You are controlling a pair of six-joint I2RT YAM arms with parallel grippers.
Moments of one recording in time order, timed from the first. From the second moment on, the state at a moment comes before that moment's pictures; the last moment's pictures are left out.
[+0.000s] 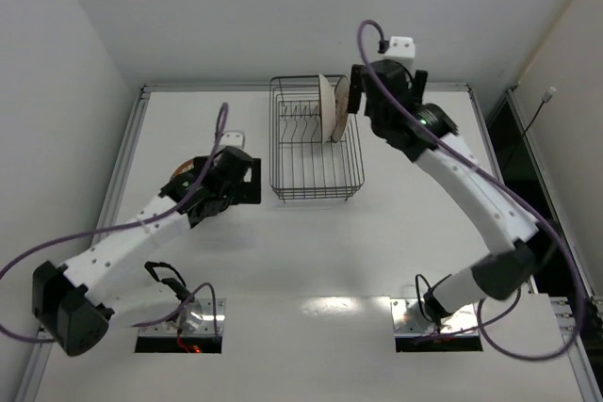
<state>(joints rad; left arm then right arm) -0.62 1.07 0.96 -0.71 -0.47 -0.49 0.58 1.59 1.69 -0.63 0.75 0.31</state>
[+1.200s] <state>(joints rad) -0.55 1.82 1.10 -0.66 -0.61 -0.39 0.59 0.76 1.10 -0.81 0.50 0.34</state>
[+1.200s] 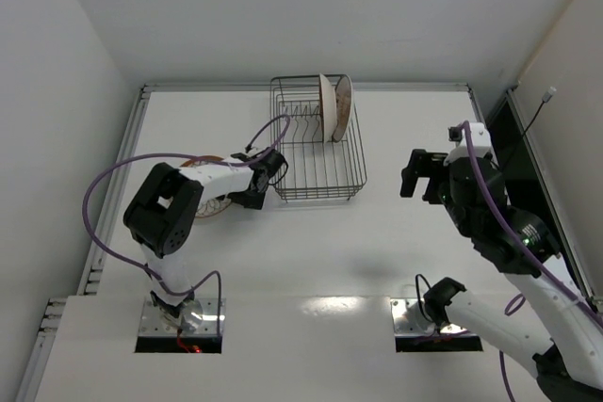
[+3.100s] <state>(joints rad) -0.34 1.66 1.97 -0.89 0.03 -0.57 0.59 0.49 0.88 -0.92 0.67 0.41</state>
